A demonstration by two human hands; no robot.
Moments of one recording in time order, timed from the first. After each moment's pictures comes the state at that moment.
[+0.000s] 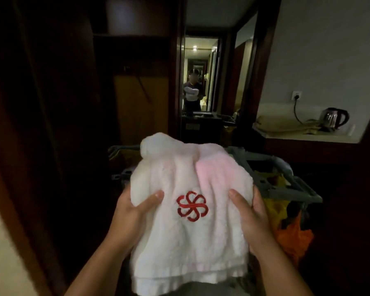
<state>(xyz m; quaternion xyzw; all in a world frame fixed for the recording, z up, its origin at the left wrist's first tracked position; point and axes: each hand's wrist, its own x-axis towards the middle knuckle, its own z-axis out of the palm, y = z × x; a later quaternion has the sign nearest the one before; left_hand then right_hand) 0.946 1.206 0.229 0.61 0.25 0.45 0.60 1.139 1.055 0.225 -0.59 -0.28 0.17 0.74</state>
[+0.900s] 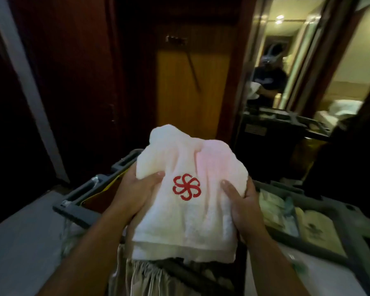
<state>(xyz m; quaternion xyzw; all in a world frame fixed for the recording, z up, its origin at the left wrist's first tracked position) 1.223 1.665 0.209 0.55 0.47 0.47 0.50 1.442 1.559 0.204 -0.61 -0.34 0.30 0.65</state>
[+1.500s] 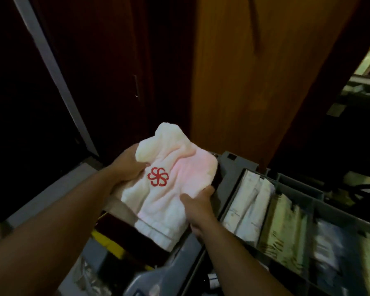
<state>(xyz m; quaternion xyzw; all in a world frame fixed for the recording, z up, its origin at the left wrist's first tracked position) 1.136 2.026 0.110 0.69 0.59 0.25 0.35 1.340 1.886 0.080 -0.68 -0.30 0.52 0.42</state>
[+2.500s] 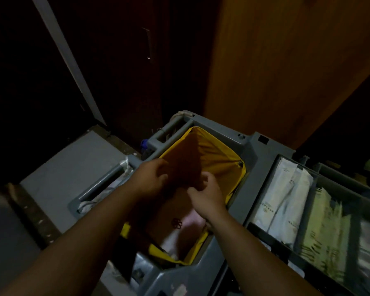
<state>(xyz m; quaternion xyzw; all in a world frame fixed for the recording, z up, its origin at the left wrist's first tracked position) 1.124 2.021 0.001 0.73 0.60 0.13 0.29 1.317 1.931 0.028 -0.71 -0.37 0.50 0.32</state>
